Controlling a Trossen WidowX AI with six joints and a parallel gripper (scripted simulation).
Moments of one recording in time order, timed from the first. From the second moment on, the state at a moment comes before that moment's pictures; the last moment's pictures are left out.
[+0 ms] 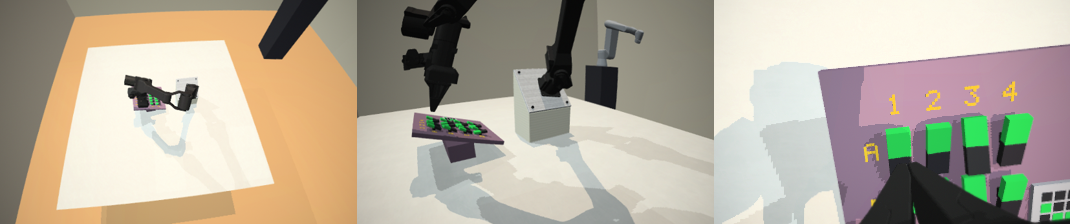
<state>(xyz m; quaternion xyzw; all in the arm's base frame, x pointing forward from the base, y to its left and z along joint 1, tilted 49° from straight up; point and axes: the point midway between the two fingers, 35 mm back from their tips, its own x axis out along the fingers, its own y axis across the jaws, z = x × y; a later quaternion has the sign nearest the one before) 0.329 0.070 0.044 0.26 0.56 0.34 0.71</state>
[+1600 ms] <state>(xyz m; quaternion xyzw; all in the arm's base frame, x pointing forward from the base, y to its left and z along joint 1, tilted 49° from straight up) 0.334 0.092 0.028 0.26 0.56 0.34 0.71</state>
